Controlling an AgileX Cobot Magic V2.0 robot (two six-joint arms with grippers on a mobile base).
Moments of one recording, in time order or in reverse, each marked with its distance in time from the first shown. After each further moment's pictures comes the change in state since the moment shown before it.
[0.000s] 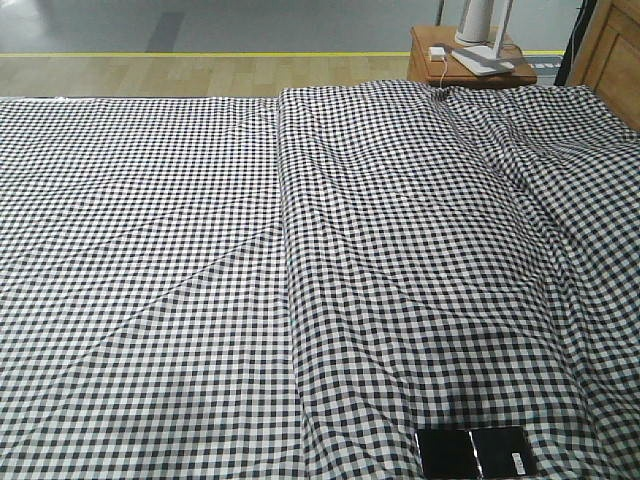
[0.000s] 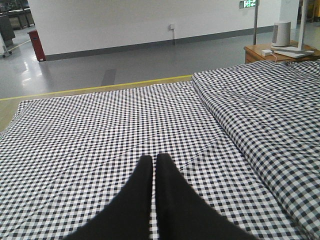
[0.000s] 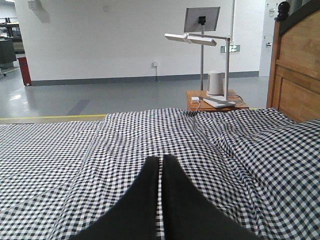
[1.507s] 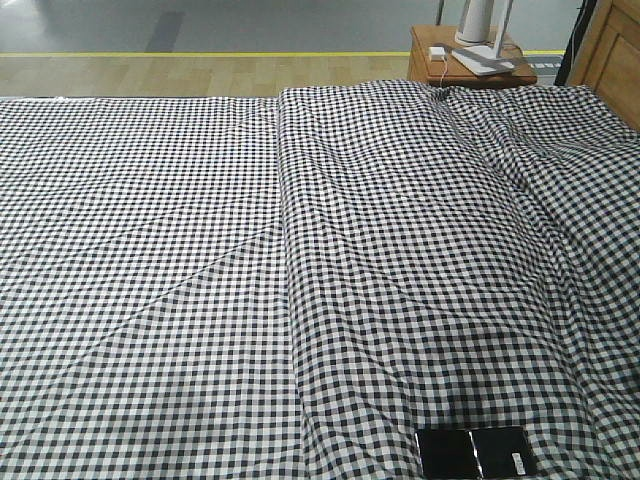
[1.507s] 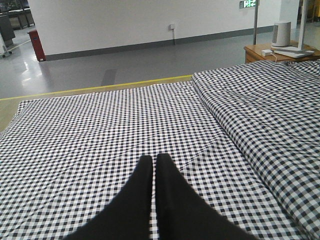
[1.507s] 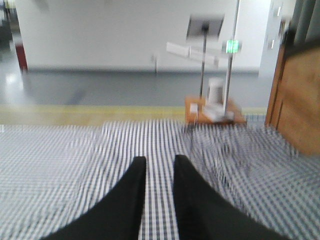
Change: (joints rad) left arm 0.000 0.000 0.000 0.000 0.000 0.000; right arm 0.000 0.687 -0.717 0.002 0.125 -0.052
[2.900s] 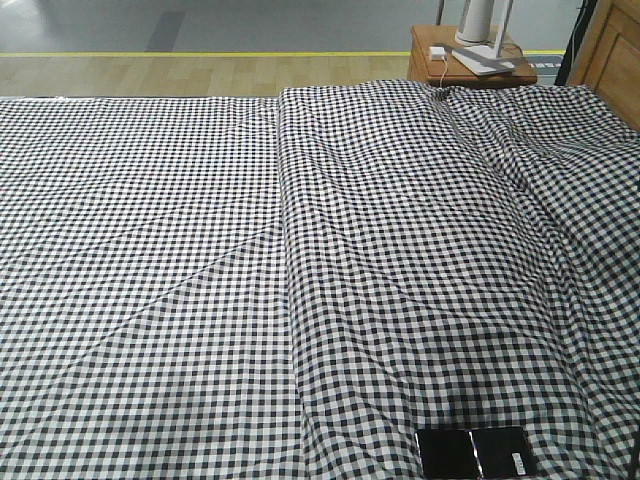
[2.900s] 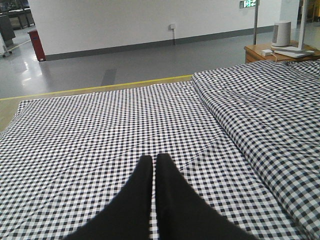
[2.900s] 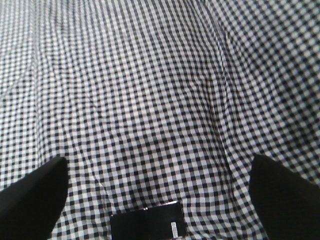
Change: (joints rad) left arm 0.000 0.000 0.000 0.000 0.000 0.000; right arm -0.290 0.566 -0.452 0.139 0.637 -0.028
